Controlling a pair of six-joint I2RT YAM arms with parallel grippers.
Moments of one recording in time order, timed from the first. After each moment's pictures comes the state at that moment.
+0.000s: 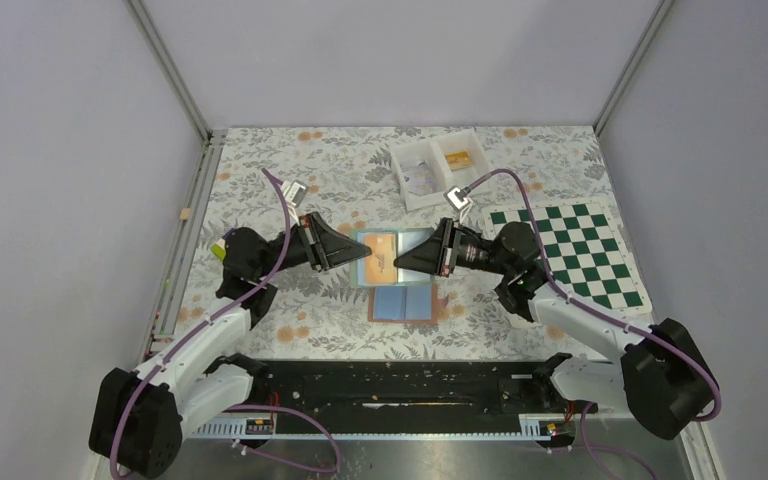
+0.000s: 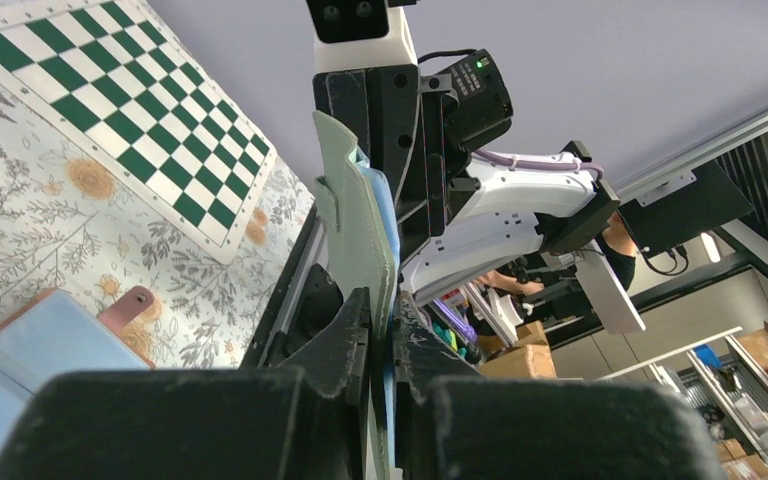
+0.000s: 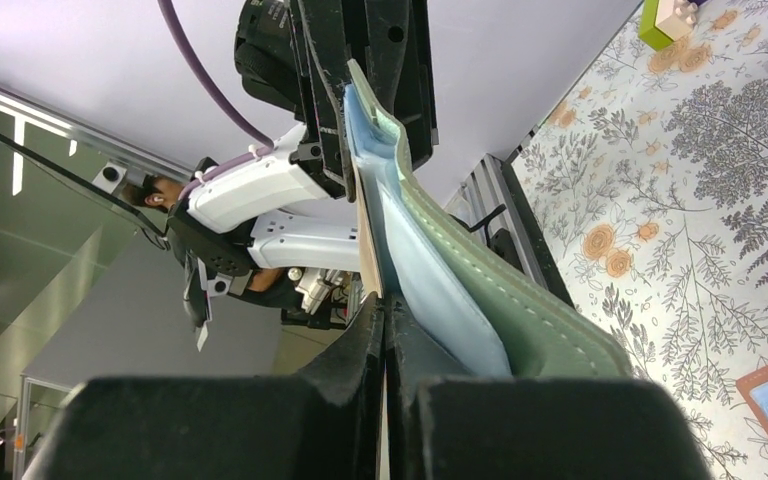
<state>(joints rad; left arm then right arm) -0.38 0.96 0.50 0.73 0.90 -1.16 0.62 1.19 0.57 0.78 -0.78 1.18</state>
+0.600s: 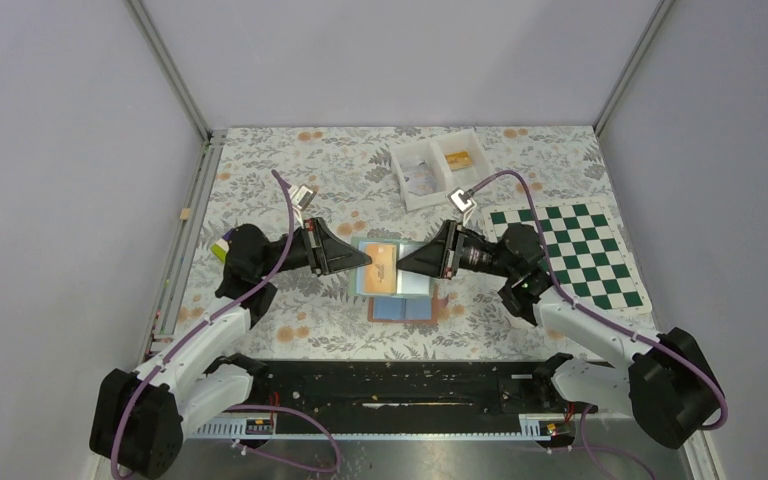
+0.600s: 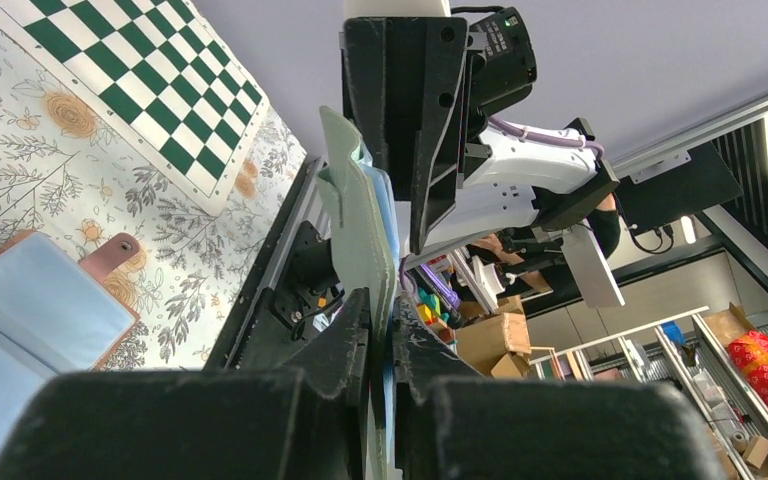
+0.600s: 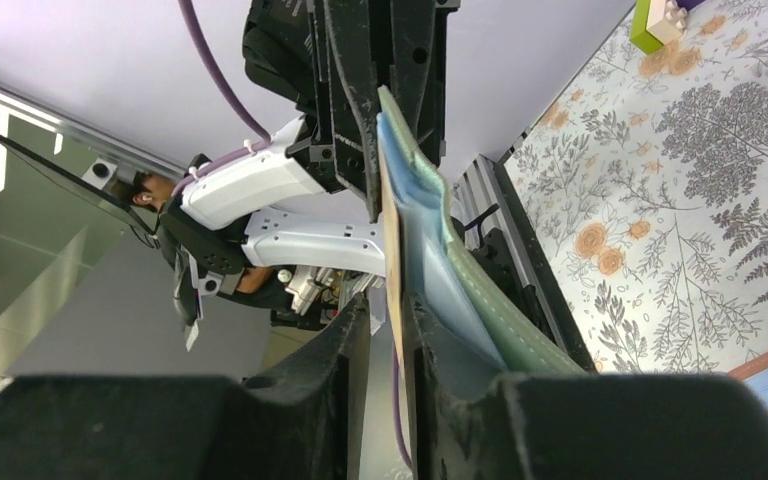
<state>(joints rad) -0.37 0.96 0.50 0.63 0.99 -1.15 0.62 1.11 0.54 0.73 -0.77 1.14</state>
